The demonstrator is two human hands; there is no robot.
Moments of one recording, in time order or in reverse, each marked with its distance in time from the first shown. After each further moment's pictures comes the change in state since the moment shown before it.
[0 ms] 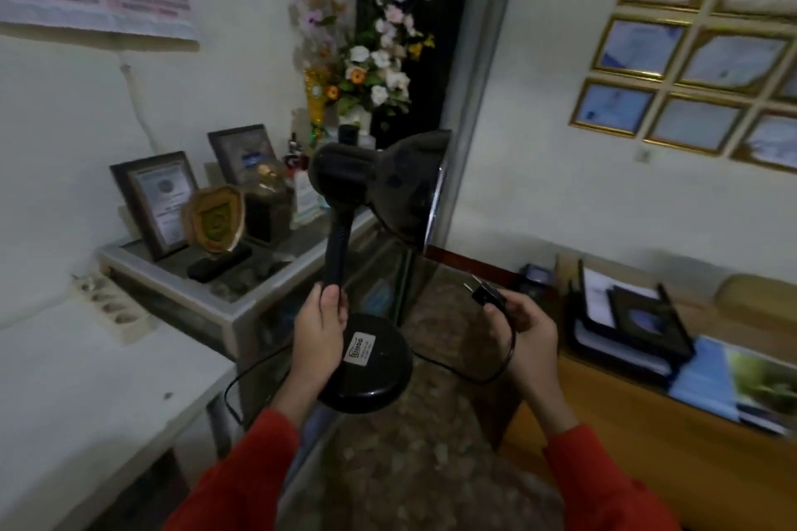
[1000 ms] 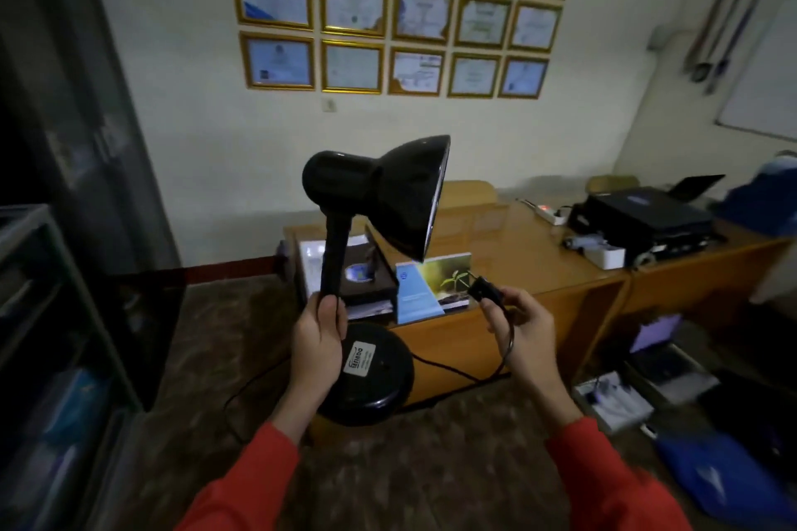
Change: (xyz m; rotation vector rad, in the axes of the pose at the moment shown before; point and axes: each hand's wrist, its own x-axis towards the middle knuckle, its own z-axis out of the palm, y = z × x) left_hand -0.139 0.066 0.453 -0.340 -0.722 -0.001; right_hand -0.023 0.073 -0.410 -0.344 0.698 0.118
